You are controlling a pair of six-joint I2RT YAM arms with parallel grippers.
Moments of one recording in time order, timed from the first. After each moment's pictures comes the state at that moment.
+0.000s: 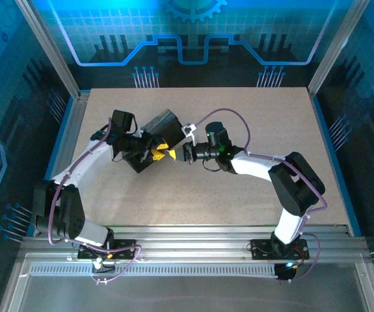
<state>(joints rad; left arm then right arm) -0.18 1.46 1.07 -0.57 0.80 -1.16 0.63 1.76 1.00 0.39 -0.73 0.46</state>
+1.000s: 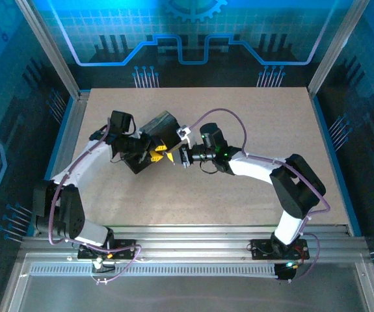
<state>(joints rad) -0.16 1.46 1.07 -0.61 0.80 -1.11 0.67 1.74 1.03 0.29 -0.64 0.35</state>
